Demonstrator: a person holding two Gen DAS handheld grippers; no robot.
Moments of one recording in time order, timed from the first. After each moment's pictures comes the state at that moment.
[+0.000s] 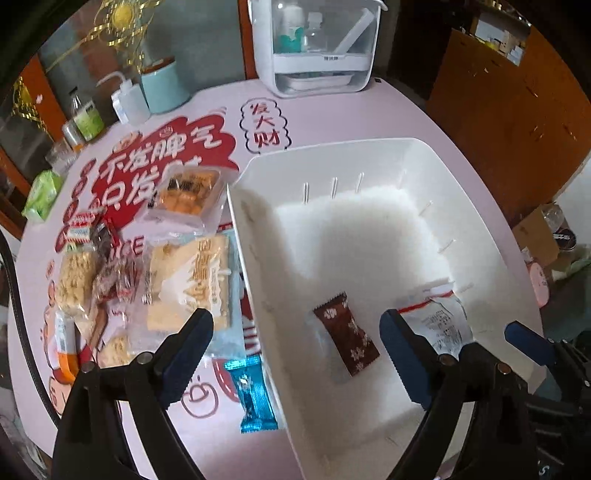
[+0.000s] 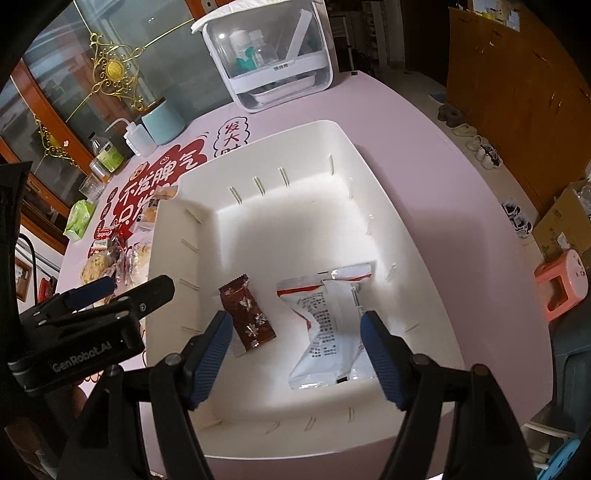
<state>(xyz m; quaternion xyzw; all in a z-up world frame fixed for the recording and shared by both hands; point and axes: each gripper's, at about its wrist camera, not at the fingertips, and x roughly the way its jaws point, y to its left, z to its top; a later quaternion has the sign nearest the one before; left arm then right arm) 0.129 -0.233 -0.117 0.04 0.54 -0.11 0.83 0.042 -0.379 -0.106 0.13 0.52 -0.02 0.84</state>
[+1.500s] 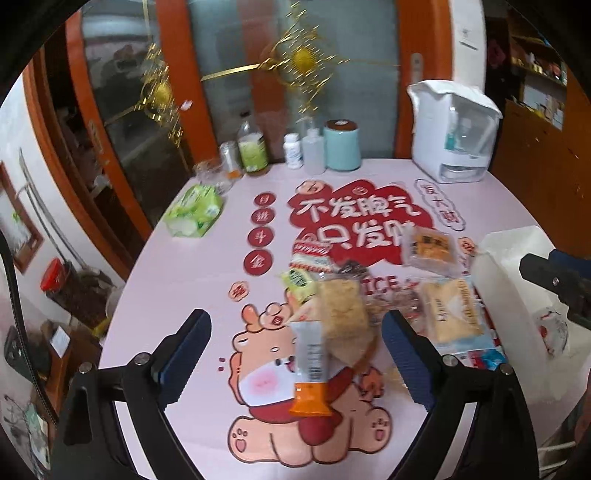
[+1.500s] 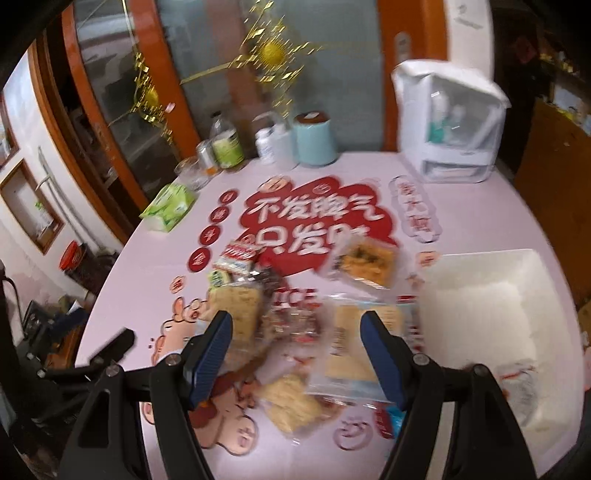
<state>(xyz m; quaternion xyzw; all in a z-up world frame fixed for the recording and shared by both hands) 0.100 0.113 -0.056 0.03 0.41 0.00 0.91 0.122 -0.078 -0.040 0.04 0.45 0.09 0.89</state>
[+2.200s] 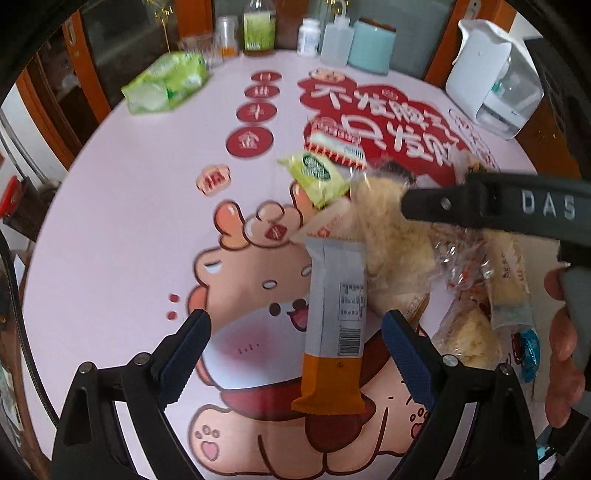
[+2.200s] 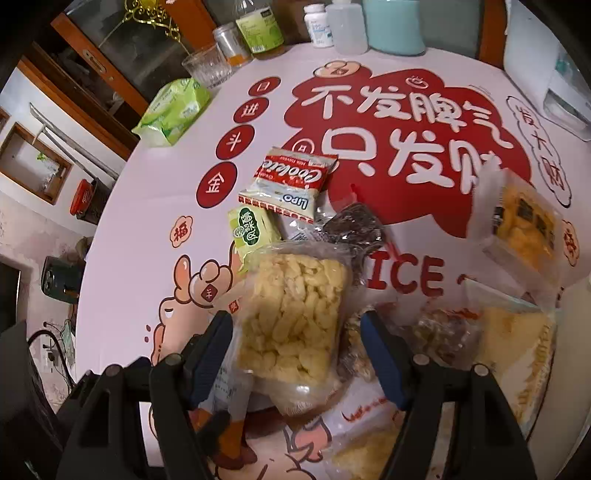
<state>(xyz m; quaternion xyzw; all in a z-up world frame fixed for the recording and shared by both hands) 0.157 0.154 -0.201 -0.05 0.56 -0.02 0.83 0.231 0.016 -0.175 0.03 0.61 0.16 0.78</state>
